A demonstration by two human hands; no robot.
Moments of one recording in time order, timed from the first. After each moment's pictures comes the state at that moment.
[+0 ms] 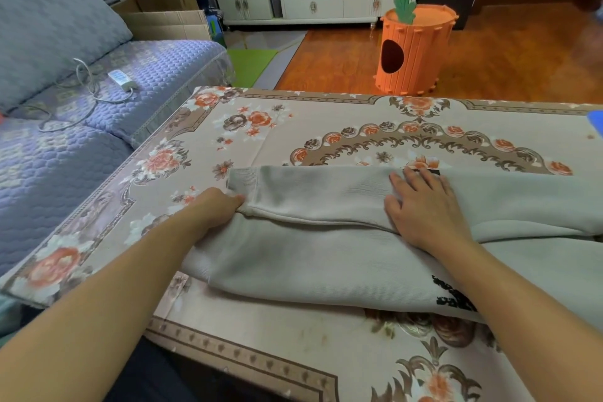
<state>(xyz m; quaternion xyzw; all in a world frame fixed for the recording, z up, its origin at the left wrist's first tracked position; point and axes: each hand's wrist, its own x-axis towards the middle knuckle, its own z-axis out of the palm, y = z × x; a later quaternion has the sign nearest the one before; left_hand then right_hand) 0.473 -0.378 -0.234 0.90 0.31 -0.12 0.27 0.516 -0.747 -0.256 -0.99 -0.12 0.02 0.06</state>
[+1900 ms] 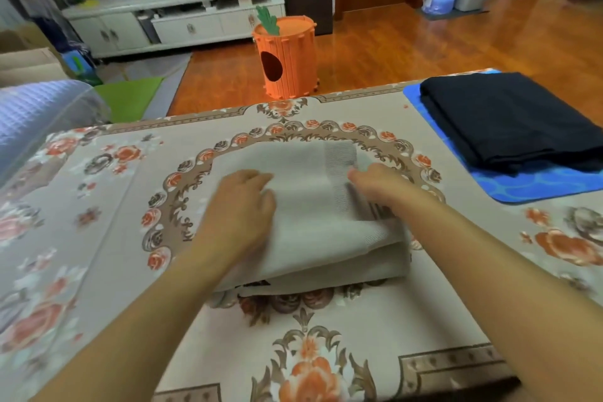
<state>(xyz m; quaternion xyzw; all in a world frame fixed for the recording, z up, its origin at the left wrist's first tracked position) 0.450 -0.651 -0.177 0.98 -0.09 0.01 0.18 0.487 -0.895 -0.200 -0.90 0.18 0.14 0.36</state>
